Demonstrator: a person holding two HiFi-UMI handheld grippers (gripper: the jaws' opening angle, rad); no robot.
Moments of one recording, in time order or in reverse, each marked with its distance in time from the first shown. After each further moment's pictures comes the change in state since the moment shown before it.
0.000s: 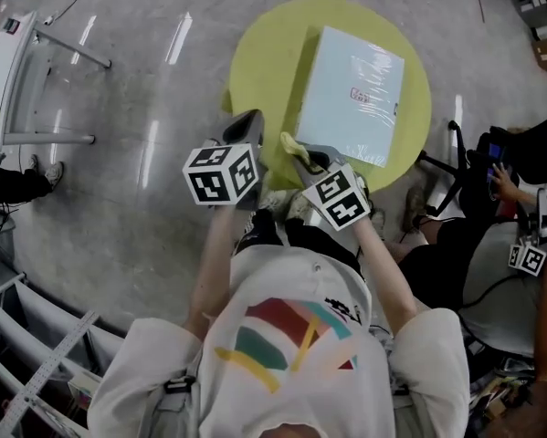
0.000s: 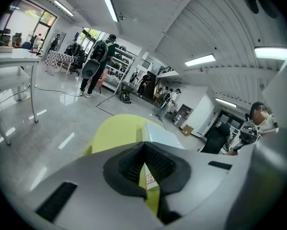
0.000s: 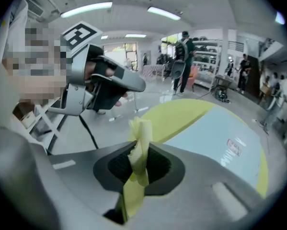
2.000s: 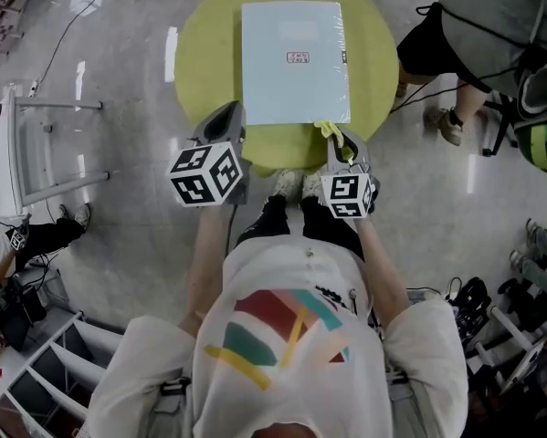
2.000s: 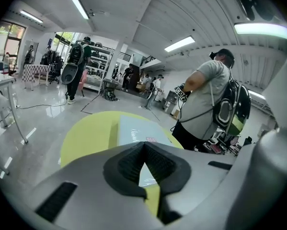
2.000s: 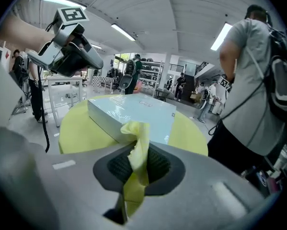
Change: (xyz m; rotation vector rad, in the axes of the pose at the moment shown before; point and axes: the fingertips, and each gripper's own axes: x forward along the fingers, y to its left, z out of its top) left arm 0.038 -0.091 -0.025 0.239 0.090 -0.066; right arm -0.079 -0.106 -0.156 0.215 -0.202 -0.650
